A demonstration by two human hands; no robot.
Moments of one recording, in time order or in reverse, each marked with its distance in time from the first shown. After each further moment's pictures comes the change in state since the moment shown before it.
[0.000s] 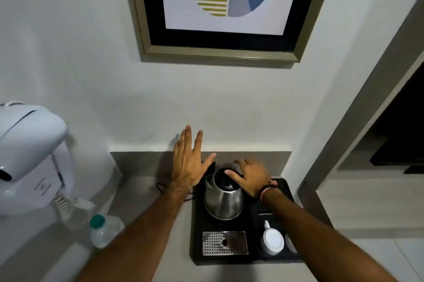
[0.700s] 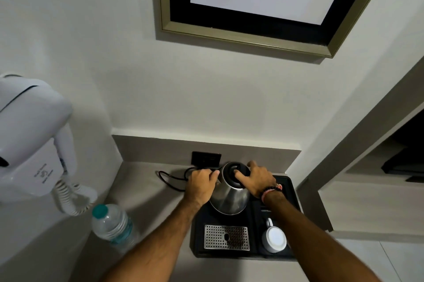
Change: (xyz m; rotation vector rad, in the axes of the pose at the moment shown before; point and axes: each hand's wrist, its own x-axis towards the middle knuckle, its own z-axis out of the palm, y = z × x) left_hand -0.056 -0.001 0.050 -0.403 -0.314 -0.354; right_hand 0.012 -0.014 0.025 0.149 -0.129 0.372
